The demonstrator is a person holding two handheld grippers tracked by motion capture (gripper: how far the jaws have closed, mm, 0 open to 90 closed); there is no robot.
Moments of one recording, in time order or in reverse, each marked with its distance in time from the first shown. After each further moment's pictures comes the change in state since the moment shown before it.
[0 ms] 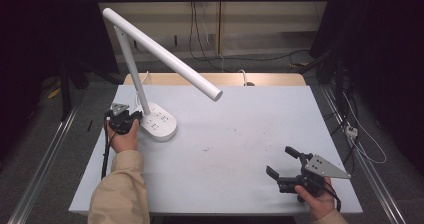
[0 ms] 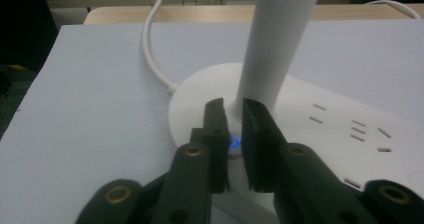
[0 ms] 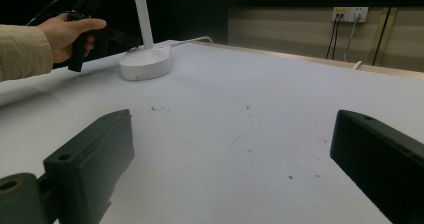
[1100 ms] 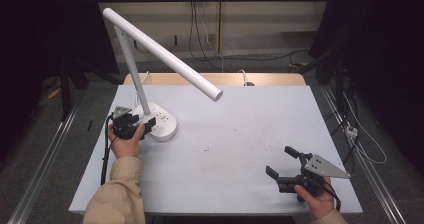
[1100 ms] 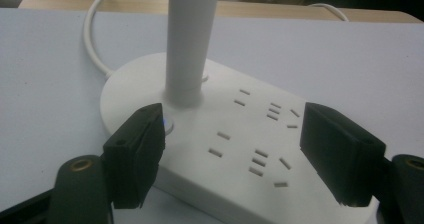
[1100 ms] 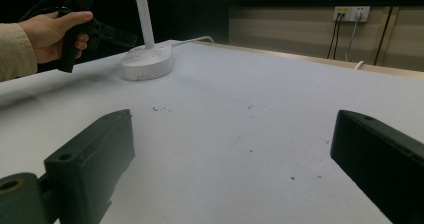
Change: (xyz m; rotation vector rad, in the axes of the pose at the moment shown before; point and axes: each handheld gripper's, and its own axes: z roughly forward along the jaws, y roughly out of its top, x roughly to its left) left arm -0.016 -0.002 -0.017 0.016 -0.158 -0.040; right arm 0.001 0.001 0.001 0.002 0.004 0.000
